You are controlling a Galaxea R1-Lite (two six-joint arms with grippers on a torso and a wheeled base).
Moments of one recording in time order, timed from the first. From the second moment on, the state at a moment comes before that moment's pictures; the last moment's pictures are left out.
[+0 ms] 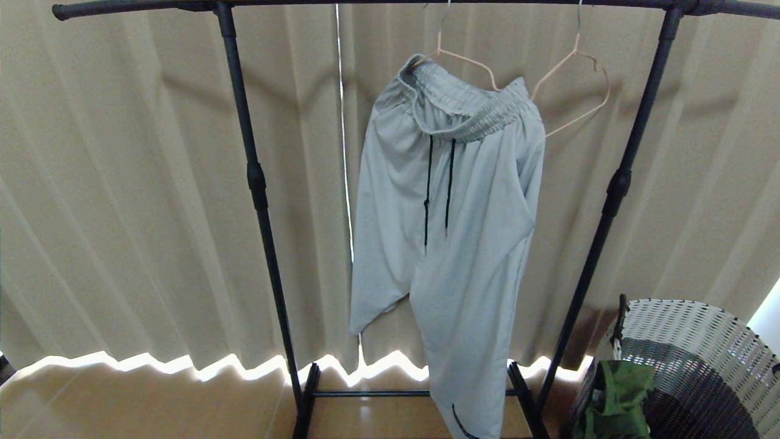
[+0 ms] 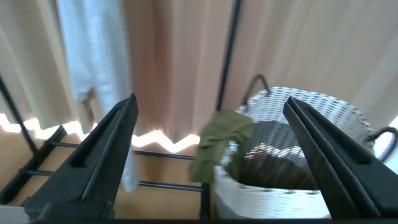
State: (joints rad) left arm -0.08 0.10 0.00 0.00 -0.06 0.02; right arm 0.34 0.00 -0.06 0.10 -0.30 -0.03
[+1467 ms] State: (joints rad) left arm -0.08 0.10 0.00 0.00 -0.06 0.02; right arm 0.34 0.00 -0.06 0.10 -0.30 -0.05
